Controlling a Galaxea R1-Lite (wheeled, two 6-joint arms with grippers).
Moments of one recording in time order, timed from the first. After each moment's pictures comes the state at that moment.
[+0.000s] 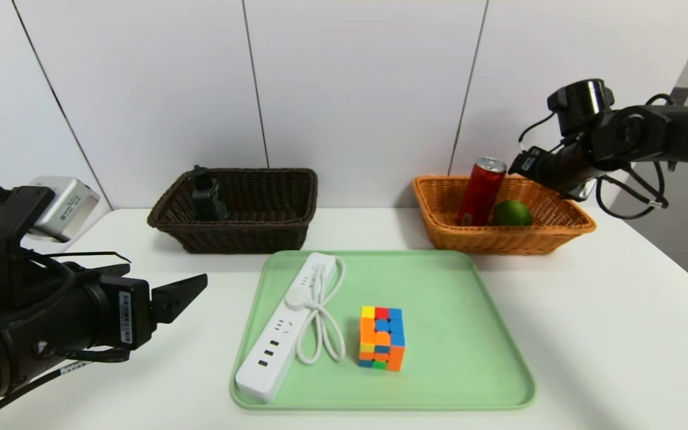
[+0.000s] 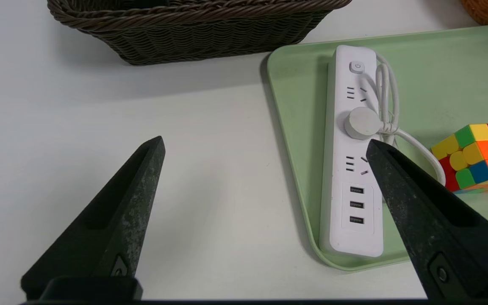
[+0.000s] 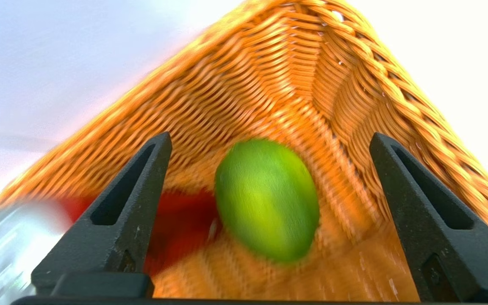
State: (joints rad) left arm -0.58 1.16 -0.66 -0.11 0.34 -0.22; right arm 0.06 2.15 -1.90 0.41 -0.25 0.57
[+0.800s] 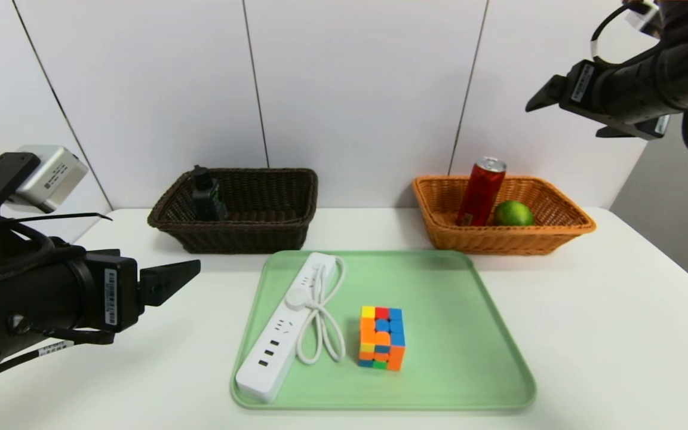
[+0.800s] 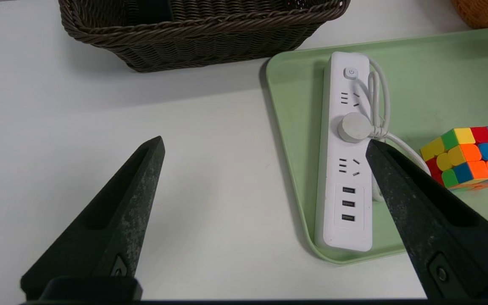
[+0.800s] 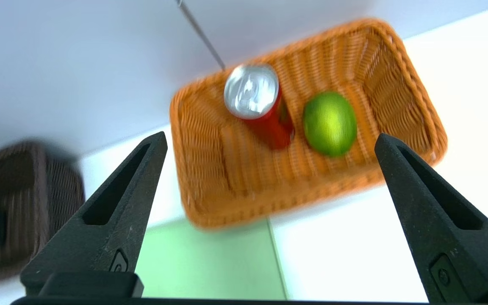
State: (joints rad) left arm -0.58 1.15 -0.81 0.07 0.34 -0.22; right arm 0.23 1.77 -1.94 0.68 -0.24 0.46
